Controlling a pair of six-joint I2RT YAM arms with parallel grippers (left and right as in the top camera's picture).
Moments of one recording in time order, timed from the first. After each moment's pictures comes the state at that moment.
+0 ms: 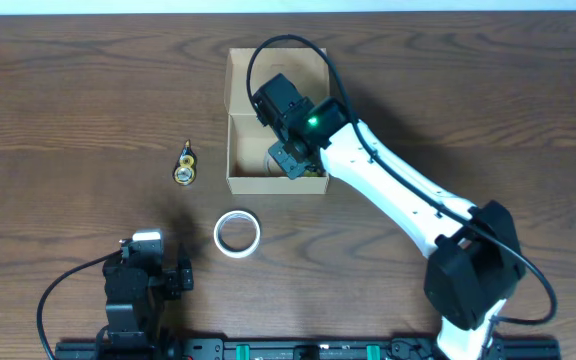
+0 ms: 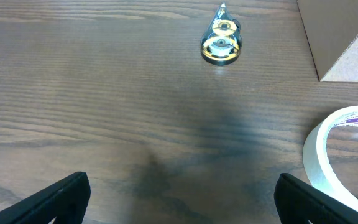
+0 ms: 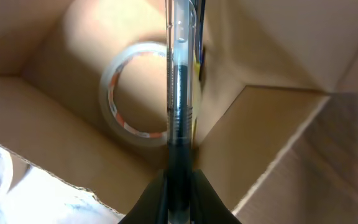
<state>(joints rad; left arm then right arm) -0.02 0.01 0.17 -0.78 -0.11 0.02 0.71 1.95 1.67 -1.00 0.17 0.02</state>
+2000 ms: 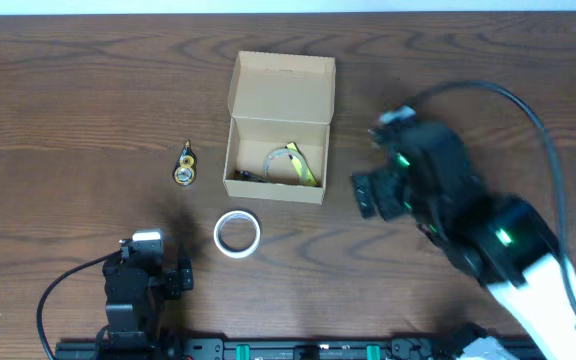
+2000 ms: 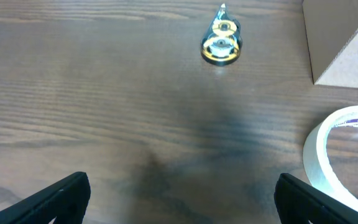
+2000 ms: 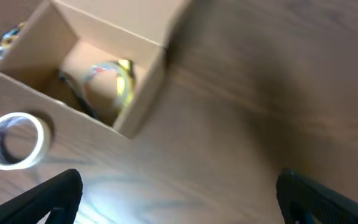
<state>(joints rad) -0.02 0.01 0.17 -0.78 -0.11 0.02 0.54 1.06 1.16 -0.94 0.17 0.16</state>
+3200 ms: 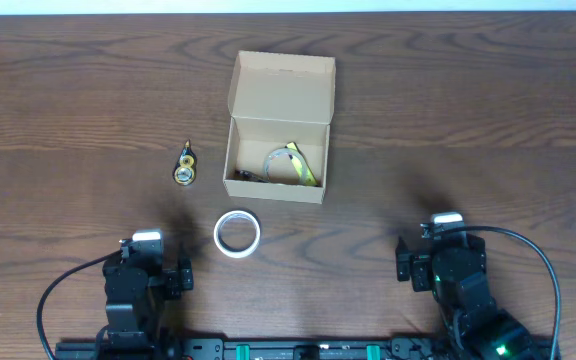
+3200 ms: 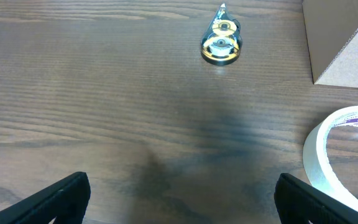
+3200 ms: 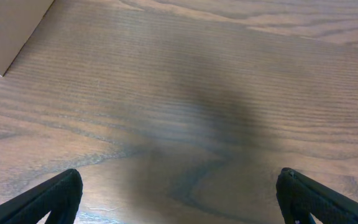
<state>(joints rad) -0.02 0.01 0.17 -0.78 -0.11 0.02 0.47 0.36 0.27 -0.65 0.35 0.17</state>
